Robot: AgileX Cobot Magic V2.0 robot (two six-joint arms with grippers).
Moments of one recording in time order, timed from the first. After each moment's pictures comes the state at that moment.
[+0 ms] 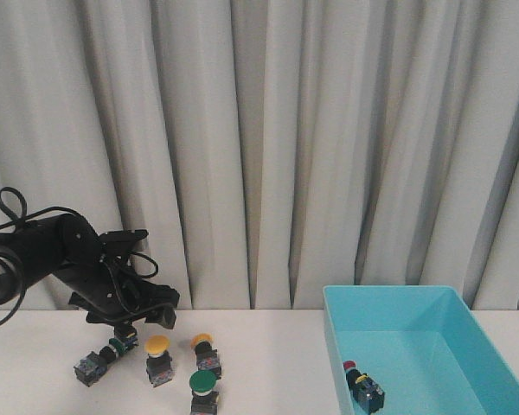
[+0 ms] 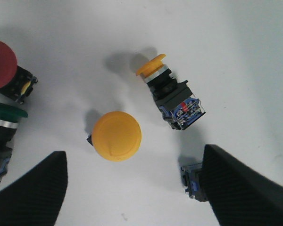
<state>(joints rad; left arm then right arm) -0.15 2.22 -1.94 -0.30 0.93 0.18 0.02 0.58 -0.44 0.60 0.64 -0.77</state>
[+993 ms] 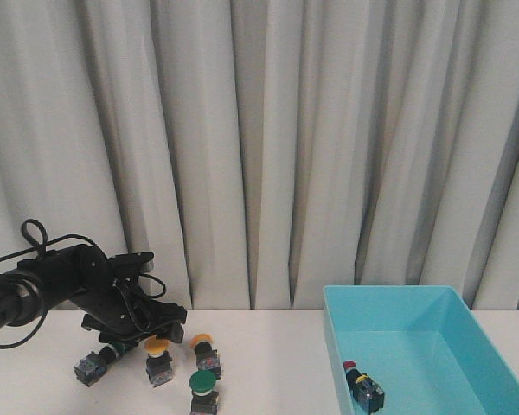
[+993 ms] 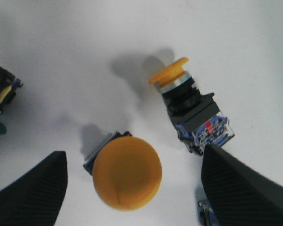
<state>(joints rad) -0.15 2.32 -1.94 -0.35 0.81 0.18 0.02 0.58 -0.44 0.60 0.64 -0.77</state>
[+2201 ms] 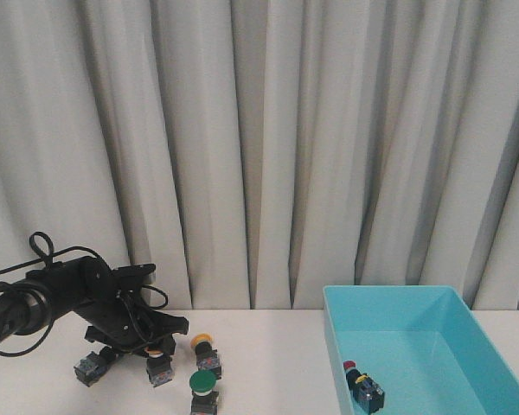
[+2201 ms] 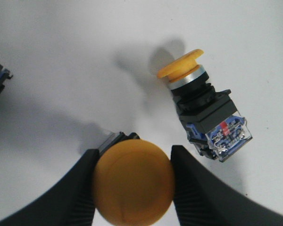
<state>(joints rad) -0.15 2.37 -1.95 -0.36 0.80 0.18 0.02 0.58 -0.44 0.60 0.64 -0.77</state>
